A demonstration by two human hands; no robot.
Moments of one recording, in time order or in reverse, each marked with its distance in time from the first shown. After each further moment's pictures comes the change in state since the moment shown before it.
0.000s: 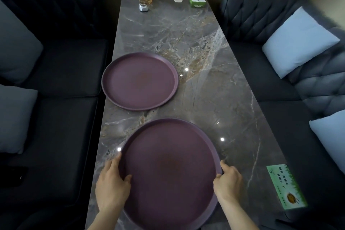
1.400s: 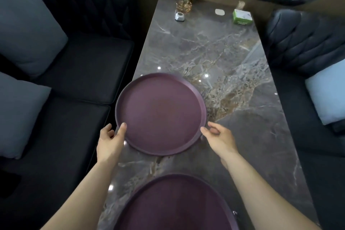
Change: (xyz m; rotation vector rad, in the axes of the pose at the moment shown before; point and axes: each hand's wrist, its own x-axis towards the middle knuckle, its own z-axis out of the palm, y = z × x) left_hand 0.245 0.071 -0.036 -0.791 0.086 -0.433; right_hand 0.200 -0.265 0.025 0.352 -0.393 -0.254
